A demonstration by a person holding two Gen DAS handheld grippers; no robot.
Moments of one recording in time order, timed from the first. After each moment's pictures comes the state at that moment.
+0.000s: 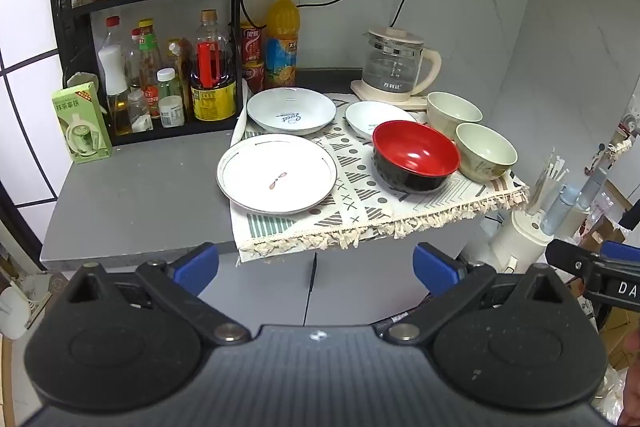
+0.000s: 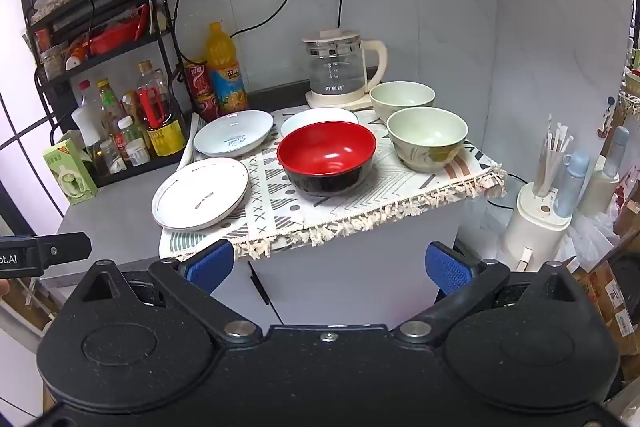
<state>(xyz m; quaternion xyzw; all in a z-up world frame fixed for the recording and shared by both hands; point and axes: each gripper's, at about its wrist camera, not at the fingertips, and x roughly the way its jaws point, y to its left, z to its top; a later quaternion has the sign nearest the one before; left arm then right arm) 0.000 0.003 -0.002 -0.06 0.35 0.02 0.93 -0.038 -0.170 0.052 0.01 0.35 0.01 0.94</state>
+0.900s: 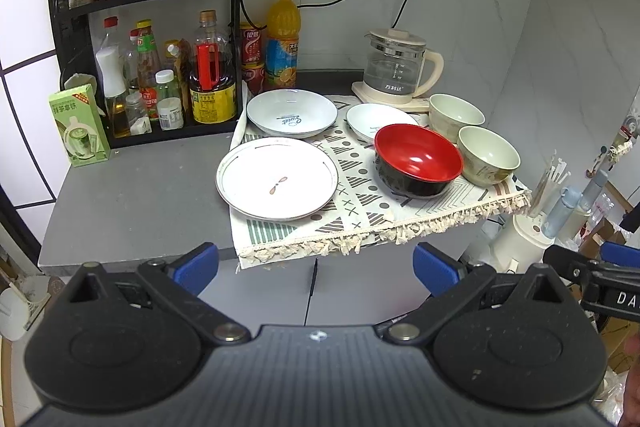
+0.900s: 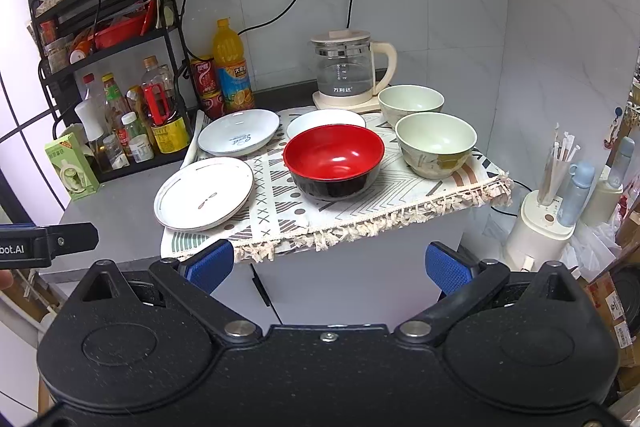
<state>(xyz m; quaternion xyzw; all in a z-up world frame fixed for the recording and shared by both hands) 0.012 0.001 0.000 -0.06 0.35 0.03 0.93 -0.029 -0.164 0.056 -0.01 0.35 0.02 0.94</state>
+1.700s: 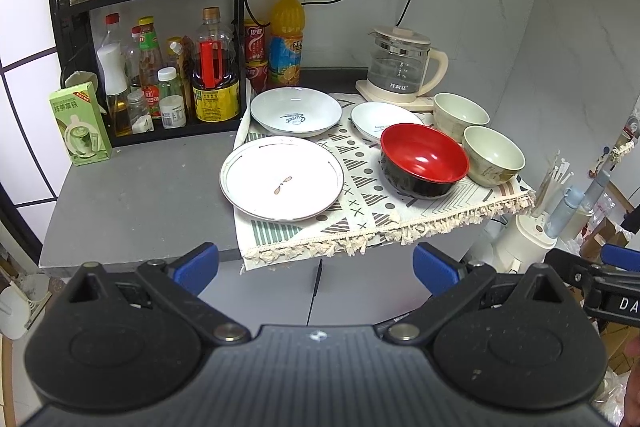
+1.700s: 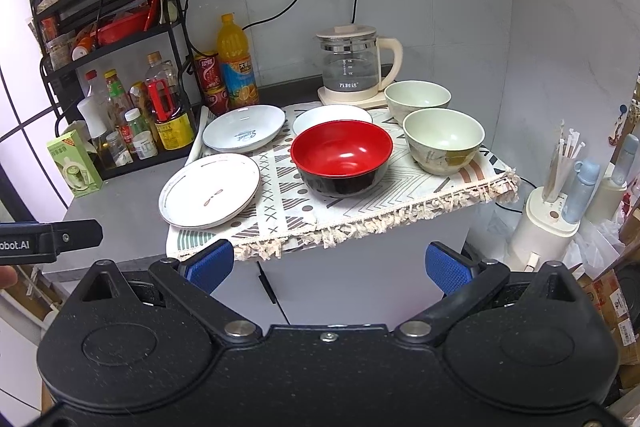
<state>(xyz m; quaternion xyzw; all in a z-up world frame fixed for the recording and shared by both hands) 0.017 0.007 -0.002 -0.06 0.36 0.03 0.93 -0.025 -0.155 0.054 -0.01 0.36 0.02 0.93</state>
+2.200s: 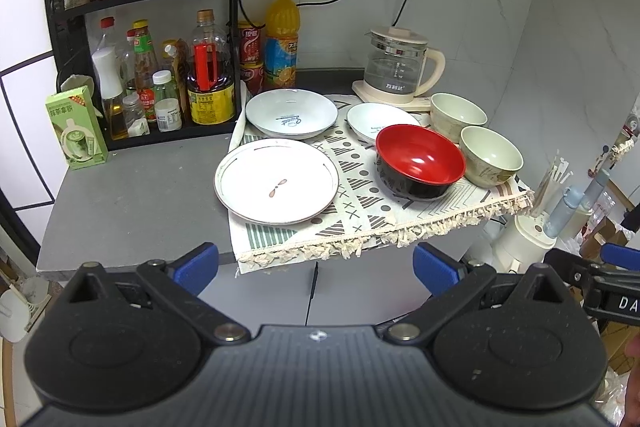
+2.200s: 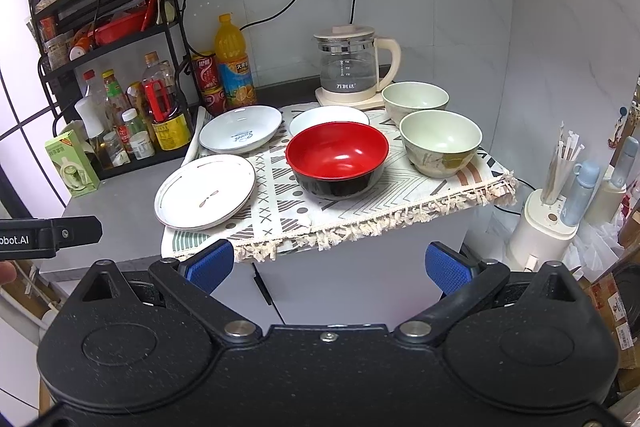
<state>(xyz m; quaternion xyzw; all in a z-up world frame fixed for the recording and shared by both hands) 0.024 -0.001 0.001 -0.05 0.36 0.03 0.93 -0.020 -0.161 0.055 -0.01 0.36 0.02 0.93</state>
